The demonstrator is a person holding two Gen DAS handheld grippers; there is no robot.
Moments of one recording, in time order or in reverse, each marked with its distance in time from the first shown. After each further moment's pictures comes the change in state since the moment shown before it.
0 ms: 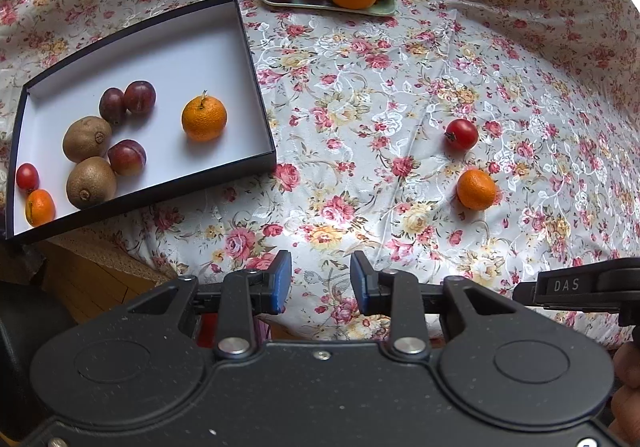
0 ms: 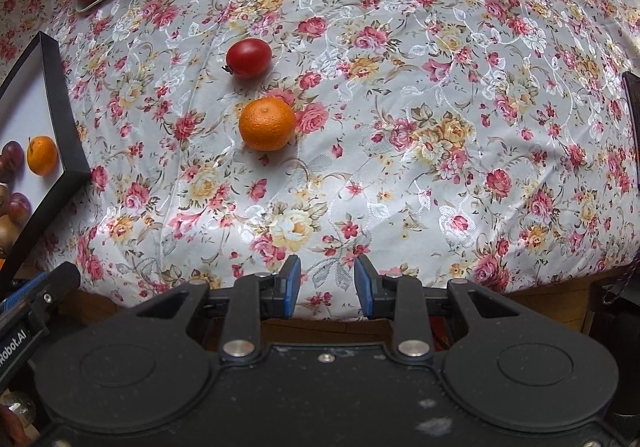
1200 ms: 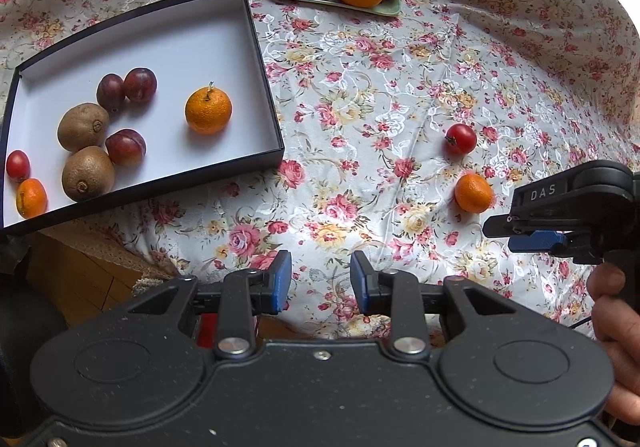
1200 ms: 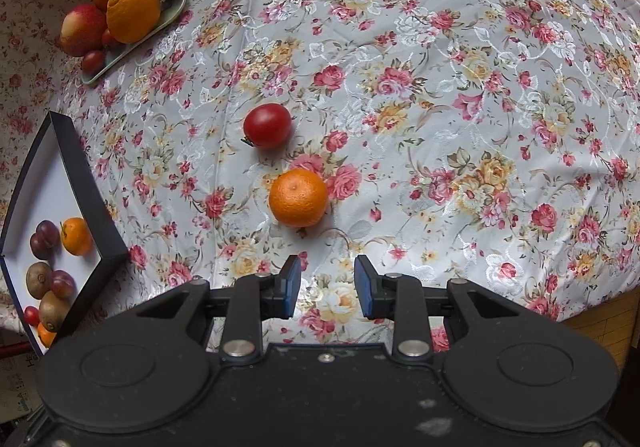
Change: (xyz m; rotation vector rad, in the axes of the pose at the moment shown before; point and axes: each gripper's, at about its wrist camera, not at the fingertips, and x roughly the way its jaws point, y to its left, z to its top) left arm 0.000 0.023 0.005 -0.052 0.032 -0.067; right arm 0.008 0.005 0.041 0.126 -0.047 0.133
